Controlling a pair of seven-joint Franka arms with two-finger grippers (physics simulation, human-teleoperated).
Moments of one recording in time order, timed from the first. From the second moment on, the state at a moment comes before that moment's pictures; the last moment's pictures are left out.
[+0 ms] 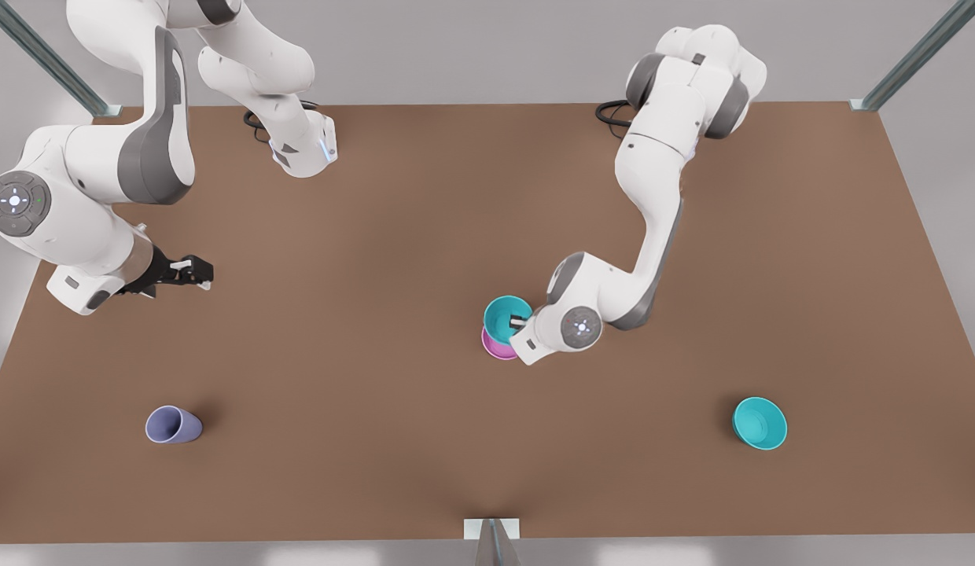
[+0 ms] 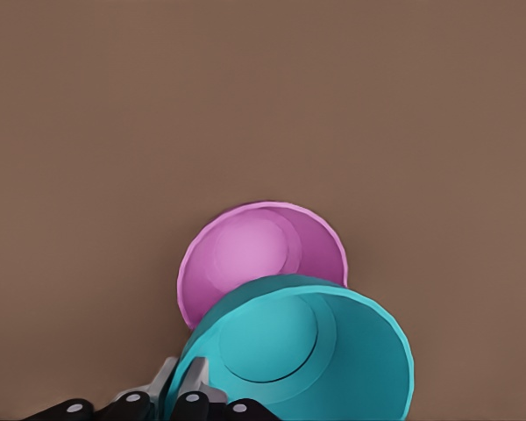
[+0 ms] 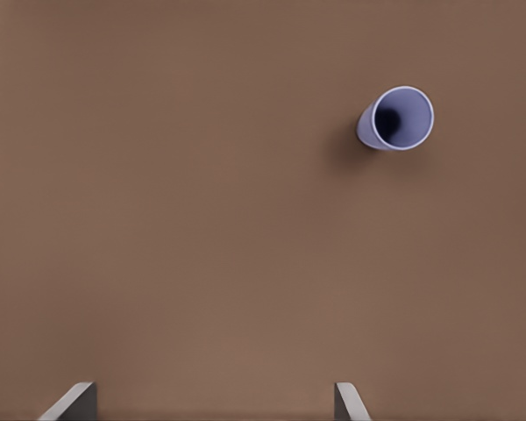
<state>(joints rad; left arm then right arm) -0.58 0.82 0.04 -1.24 -0.36 1.85 -0.30 -0.02 0.18 0.06 -1.46 -0.06 1.53 -0.14</state>
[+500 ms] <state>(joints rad) -0.56 0.86 0.03 -1.23 -0.38 1.89 -0.53 -0.02 0.18 0.06 -1.46 -0.06 1.53 -0.17</state>
